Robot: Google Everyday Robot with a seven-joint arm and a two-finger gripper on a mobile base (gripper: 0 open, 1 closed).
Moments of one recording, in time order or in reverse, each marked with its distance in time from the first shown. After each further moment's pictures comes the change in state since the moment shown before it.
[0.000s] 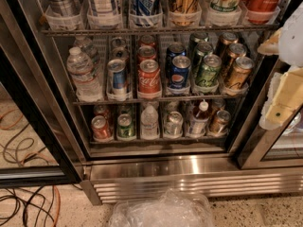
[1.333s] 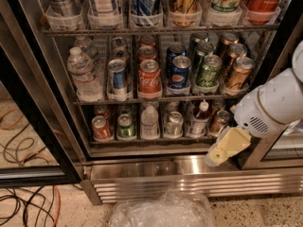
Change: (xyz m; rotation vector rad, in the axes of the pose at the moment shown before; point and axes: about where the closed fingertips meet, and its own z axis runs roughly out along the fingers) arm -0.007 0.049 0.143 -0.108 -0.186 0.384
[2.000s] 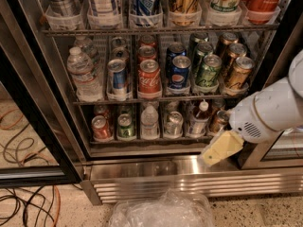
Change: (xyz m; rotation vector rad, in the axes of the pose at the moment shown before) arm -0.005 0.006 0.016 -0.013 -0.055 0.034
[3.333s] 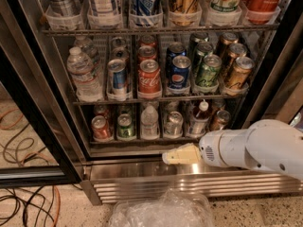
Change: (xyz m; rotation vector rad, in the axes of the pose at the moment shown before) arm -0.007 0.002 0.116 0.070 -0.286 0.421
